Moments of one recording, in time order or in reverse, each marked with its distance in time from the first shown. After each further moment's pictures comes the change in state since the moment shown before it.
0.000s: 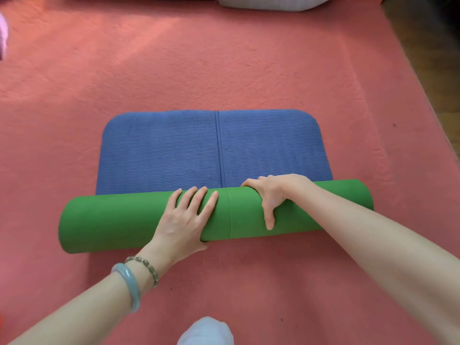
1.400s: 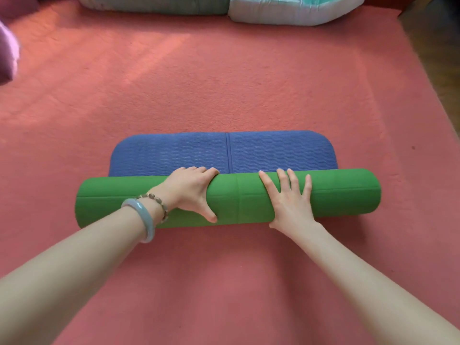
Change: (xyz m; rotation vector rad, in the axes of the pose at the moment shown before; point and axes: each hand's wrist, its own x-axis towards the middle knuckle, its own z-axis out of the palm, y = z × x) left_hand 0.124 -0.091 -0.051 -0.177 -0.254 -0.002; right_hand 0.013 -0.004 0.006 -0.060 0.691 0.186
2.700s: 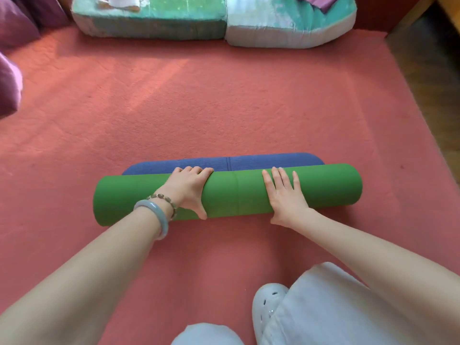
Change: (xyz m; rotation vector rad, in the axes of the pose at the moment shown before) left_hand 0.038 -0.040 -0.040 0.089 -0.006 -0.049; right_hand 0.061 0.012 -0.042 -0.154 -0.108 -0.058
